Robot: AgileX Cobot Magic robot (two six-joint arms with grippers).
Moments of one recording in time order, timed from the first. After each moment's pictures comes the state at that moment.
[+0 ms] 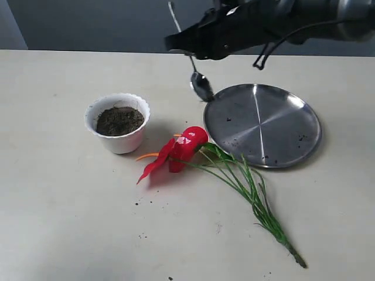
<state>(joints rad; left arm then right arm) -0.05 0.03 0.00 0.06 0.21 0.11 0.60 1.89 -1.40 0.60 0.32 -0.45</state>
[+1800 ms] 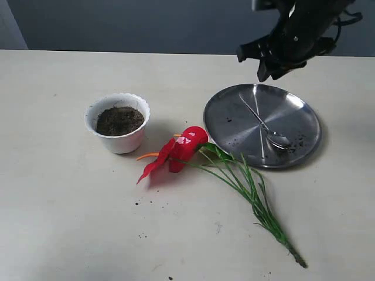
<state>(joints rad) -0.05 0.03 0.00 0.06 0.21 0.11 0.42 1.88 -1.53 0.09 0.92 -0.01</state>
